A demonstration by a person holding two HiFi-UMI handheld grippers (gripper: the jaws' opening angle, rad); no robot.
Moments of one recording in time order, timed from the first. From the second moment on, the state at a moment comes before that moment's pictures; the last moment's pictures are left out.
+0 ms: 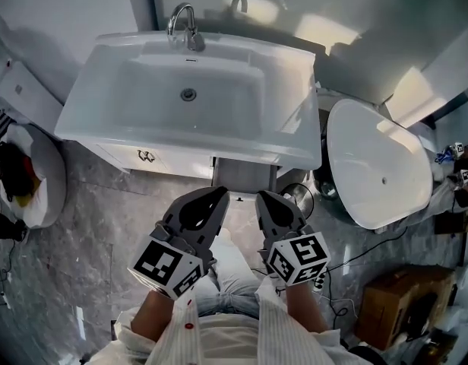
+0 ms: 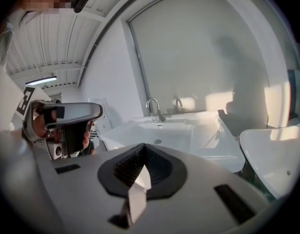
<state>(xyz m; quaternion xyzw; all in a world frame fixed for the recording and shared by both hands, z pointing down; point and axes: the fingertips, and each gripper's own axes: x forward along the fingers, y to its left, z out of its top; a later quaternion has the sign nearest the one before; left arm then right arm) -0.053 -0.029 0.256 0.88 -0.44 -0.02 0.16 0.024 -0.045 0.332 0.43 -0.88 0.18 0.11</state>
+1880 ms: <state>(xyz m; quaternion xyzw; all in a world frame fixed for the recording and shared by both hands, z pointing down) -0.011 -0.089 0.463 0.89 -0.40 0.08 0.21 0.048 -0.088 0.505 0.50 -0.83 0.20 0.15</state>
